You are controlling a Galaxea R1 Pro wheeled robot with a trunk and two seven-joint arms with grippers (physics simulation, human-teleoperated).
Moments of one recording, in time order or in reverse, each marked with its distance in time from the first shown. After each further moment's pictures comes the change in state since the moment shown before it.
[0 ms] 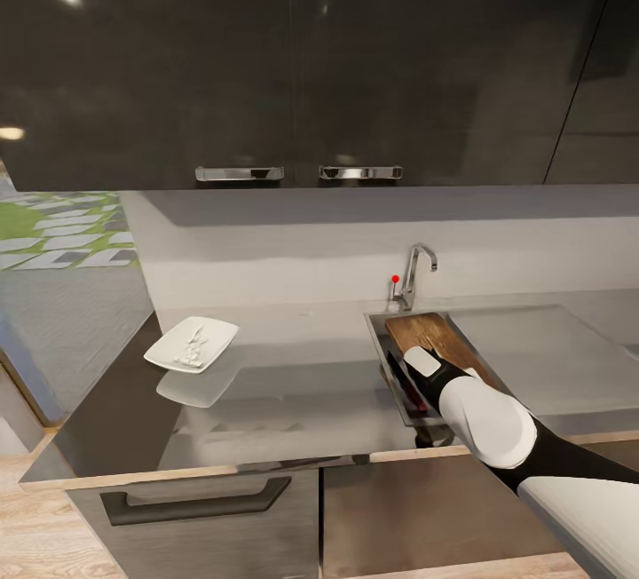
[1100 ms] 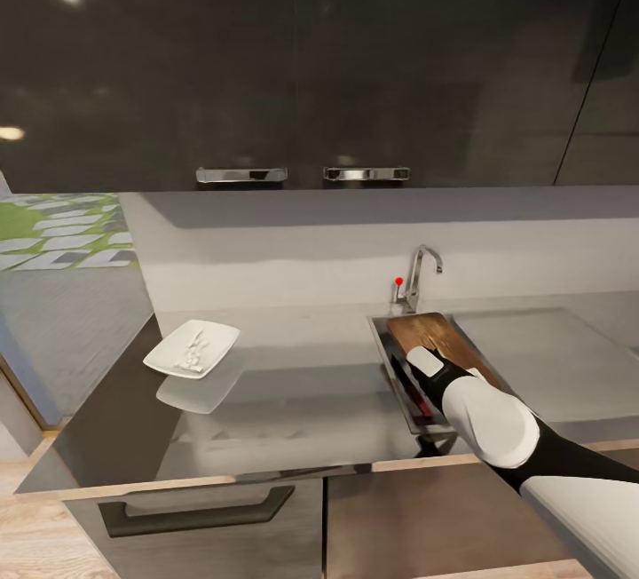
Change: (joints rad) left arm 0.000 0.000 0.000 0.000 0.000 0.000 0.000; right arm 0.000 -0.011 -0.001 0.000 0.002 0.000 0.002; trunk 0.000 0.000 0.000
